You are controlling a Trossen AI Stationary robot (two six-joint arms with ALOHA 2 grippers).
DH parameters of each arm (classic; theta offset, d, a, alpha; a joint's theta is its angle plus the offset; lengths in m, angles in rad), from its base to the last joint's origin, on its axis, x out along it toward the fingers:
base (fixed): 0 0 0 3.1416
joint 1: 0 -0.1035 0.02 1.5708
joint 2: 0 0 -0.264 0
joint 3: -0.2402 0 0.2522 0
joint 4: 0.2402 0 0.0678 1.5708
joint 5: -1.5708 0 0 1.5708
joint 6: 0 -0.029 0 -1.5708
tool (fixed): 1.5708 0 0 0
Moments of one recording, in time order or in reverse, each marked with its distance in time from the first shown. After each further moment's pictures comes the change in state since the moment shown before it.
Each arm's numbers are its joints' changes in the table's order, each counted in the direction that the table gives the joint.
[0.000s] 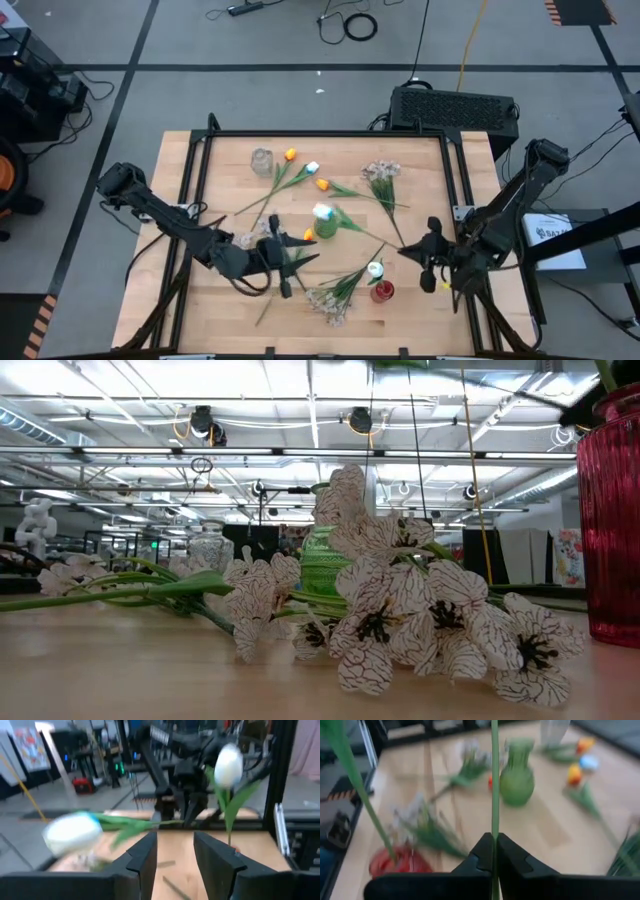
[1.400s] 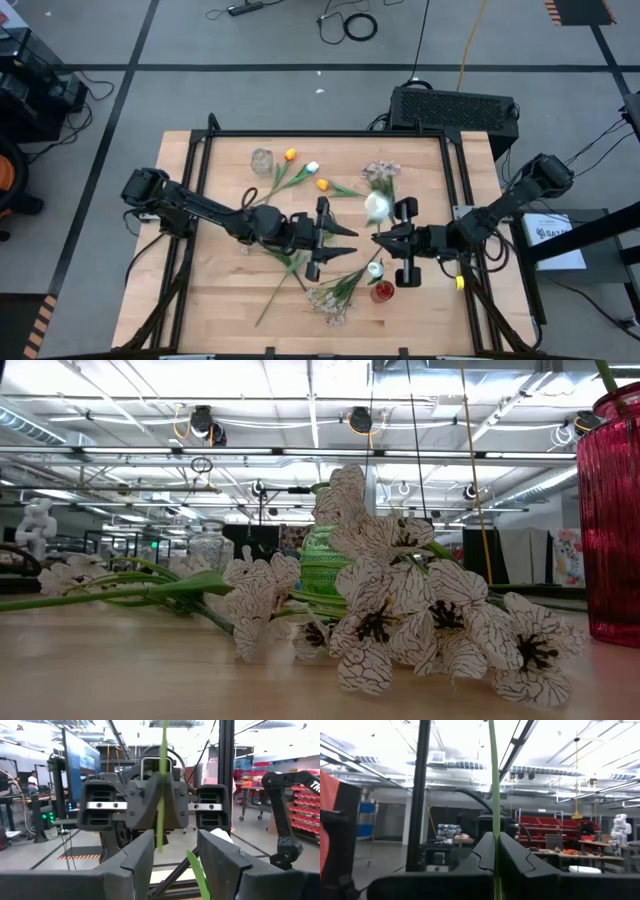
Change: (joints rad) left arm -0.296 0.232 -0.121 -0.406 -0.671 0.010; right arm 0.346 0.281 0.000 -1.649 0.400 1.177
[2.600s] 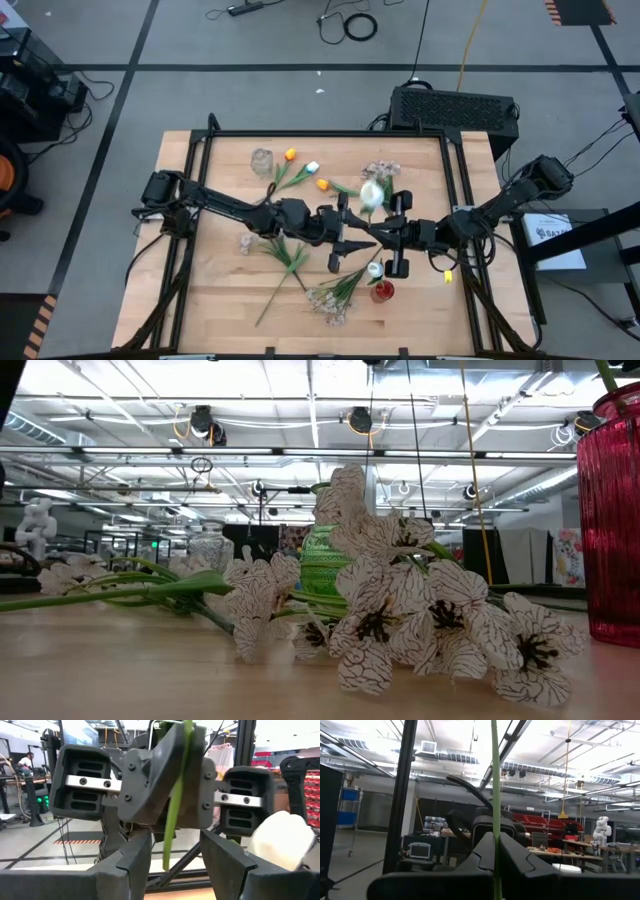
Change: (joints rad) left arm -0.082 0.141 -0.143 0.077 -0.084 0.054; right arm 0.076 0.014 0.000 0.031 0.024 0.027
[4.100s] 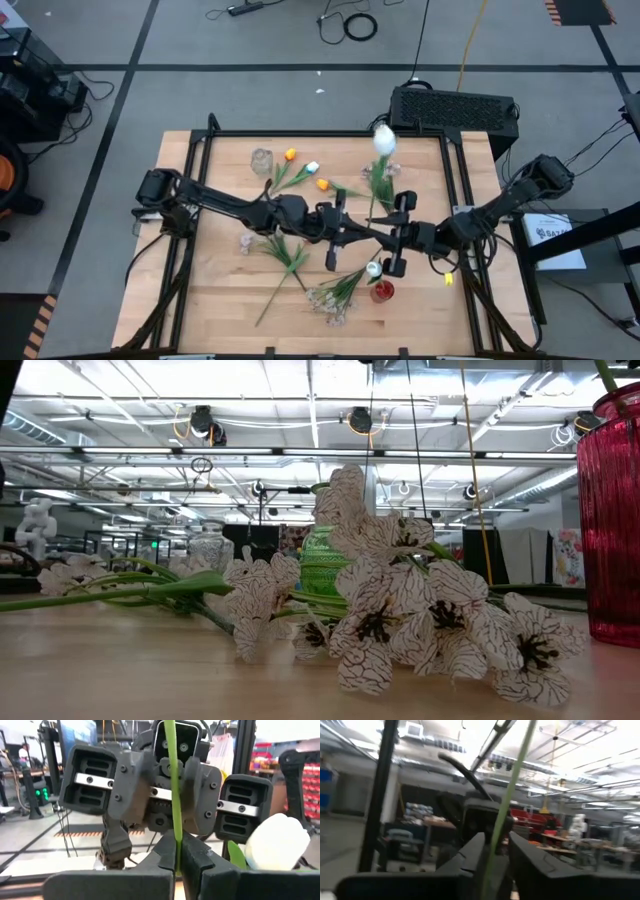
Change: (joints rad) left arm -0.005 -0.054 0.000 0.115 -0.017 -0.002; right arm -0.033 -0.011 0.000 0.034 -0.134 0.106
